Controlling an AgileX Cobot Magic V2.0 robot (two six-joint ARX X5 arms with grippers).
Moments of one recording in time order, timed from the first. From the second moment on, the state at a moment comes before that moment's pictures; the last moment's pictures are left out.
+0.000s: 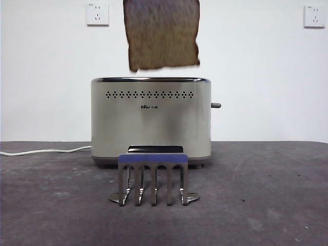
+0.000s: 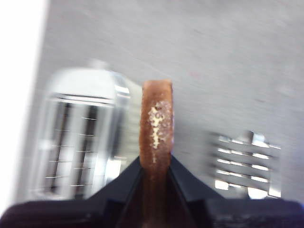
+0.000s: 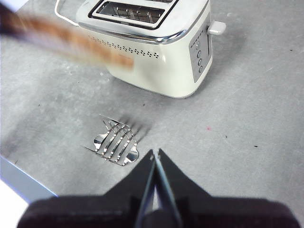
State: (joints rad) left arm -0.80 1.58 1.86 -1.06 -0.09 0.71; right arm 0.08 0.86 1.17 -1.00 -0.50 -0.15
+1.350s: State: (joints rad) left arm -0.55 1.72 1.89 -0.90 0.06 0.99; right arm 0.08 0.90 1.17 -1.01 -0.50 -0.15
